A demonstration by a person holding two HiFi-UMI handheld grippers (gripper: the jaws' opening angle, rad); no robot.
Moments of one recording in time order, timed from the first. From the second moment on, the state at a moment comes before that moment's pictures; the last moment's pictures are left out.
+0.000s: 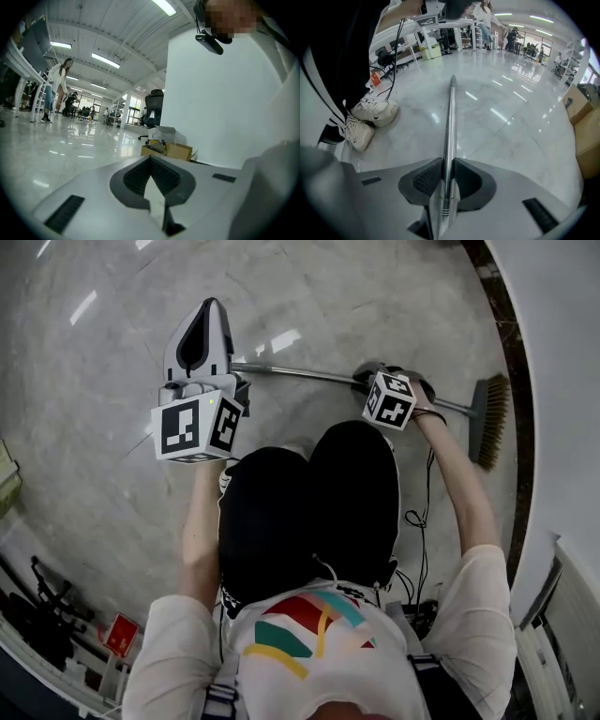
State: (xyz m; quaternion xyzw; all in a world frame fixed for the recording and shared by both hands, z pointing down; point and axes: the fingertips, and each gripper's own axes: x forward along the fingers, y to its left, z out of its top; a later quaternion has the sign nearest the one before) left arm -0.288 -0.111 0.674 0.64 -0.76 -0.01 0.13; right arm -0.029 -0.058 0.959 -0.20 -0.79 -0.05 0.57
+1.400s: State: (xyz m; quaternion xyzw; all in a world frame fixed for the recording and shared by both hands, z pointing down) left arm 0.020 -0.216 0.448 0.91 -0.41 -0.07 0.02; right arm 0.366 -0.201 0.466 0.80 -0.60 0.05 0.02
